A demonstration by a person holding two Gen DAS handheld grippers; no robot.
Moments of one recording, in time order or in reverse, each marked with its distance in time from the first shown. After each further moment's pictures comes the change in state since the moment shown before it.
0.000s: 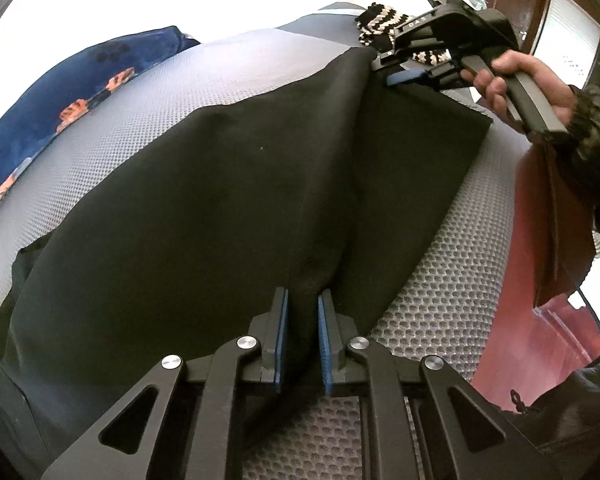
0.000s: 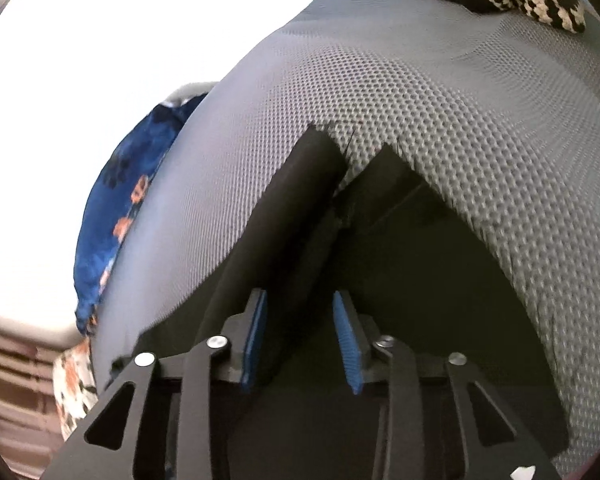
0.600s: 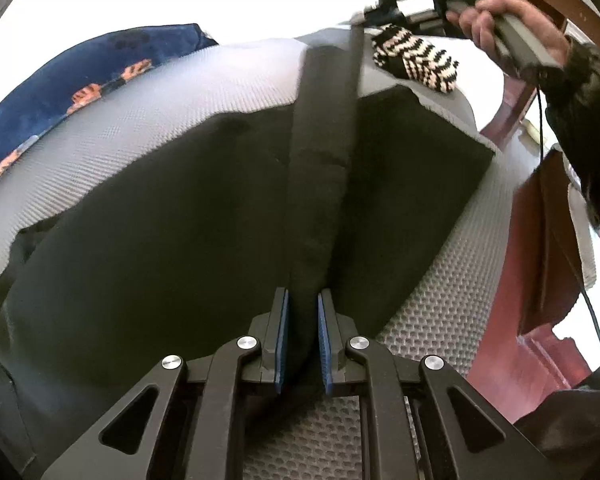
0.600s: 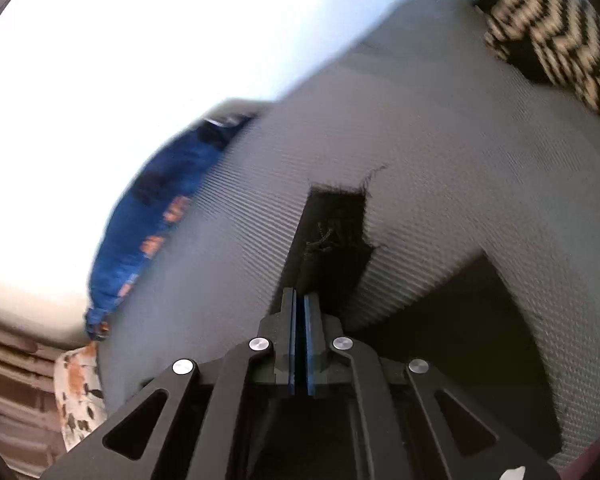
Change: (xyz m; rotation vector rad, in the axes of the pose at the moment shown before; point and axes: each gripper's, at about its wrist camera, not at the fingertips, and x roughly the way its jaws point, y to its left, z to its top) left arm -0.012 0.017 0.003 -0.102 -0.048 -0.040; right arm -0.018 0.098 0.048 -0.104 -0.040 0.014
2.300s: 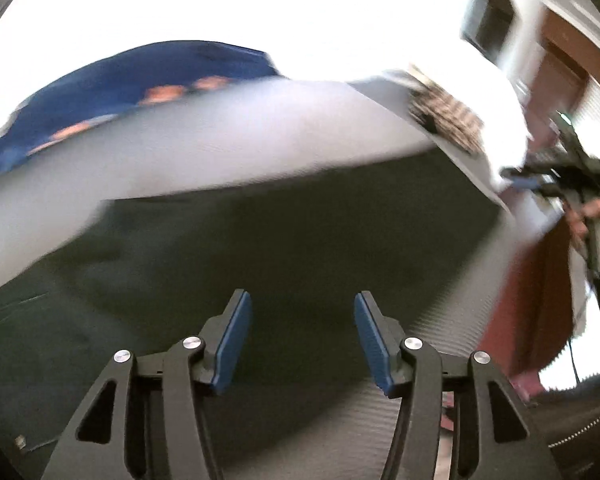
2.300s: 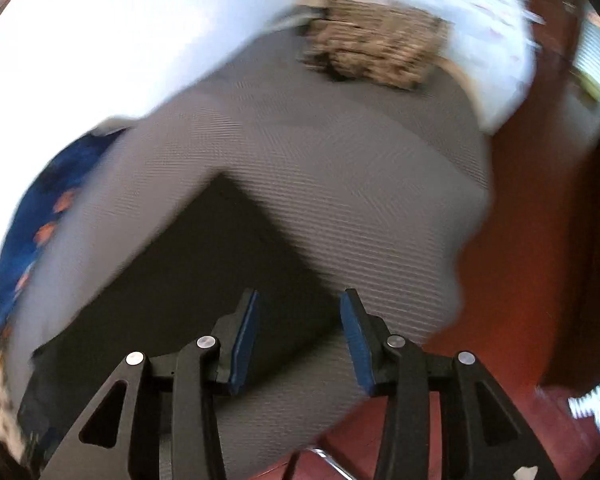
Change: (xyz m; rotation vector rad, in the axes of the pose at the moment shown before) left arm -0.078 0.078 -0.028 -0.223 -0.141 0.063; right arm -0.095 -0.088 -0.144 0.017 -0.115 -0.411
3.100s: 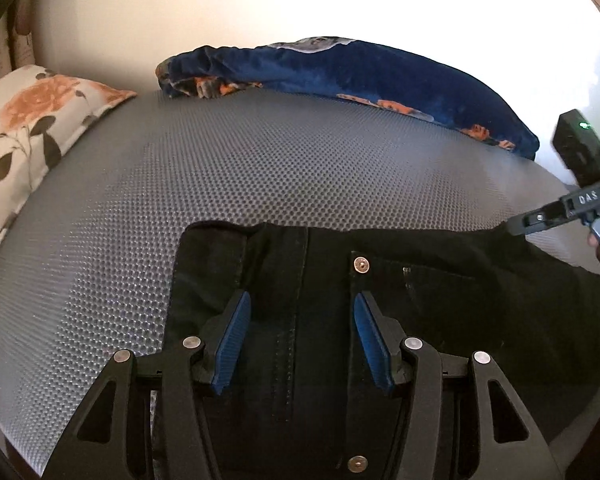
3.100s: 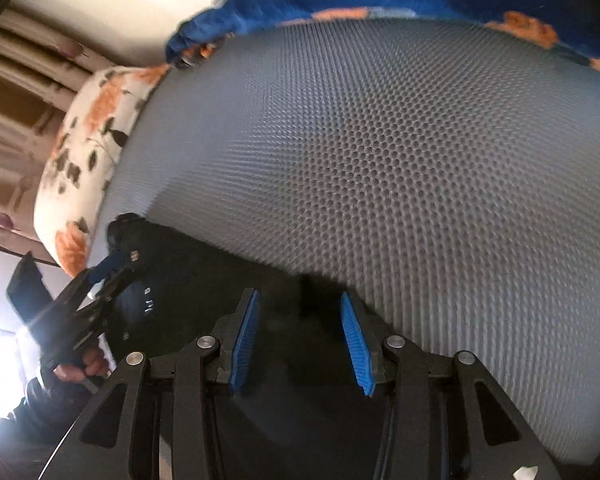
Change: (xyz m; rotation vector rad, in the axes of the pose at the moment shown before) left arm -0.068 0.233 -0.070 -0.423 -0.087 0.453; right arm 0.147 0.481 -0.086 -0.929 0.616 0.597
